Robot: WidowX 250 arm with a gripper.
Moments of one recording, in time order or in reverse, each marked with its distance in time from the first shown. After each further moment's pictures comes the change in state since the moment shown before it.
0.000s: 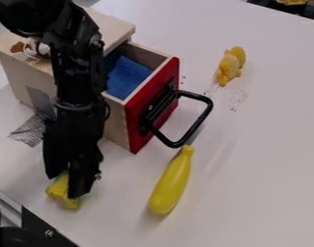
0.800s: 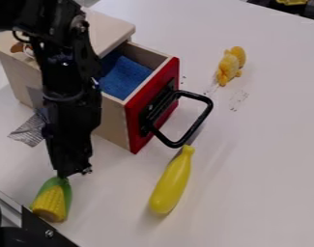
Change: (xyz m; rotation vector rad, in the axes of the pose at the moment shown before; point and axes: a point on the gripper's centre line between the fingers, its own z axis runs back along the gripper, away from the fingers) arm -0.007 0.001 0.025 0.092 -0.184 -0.137
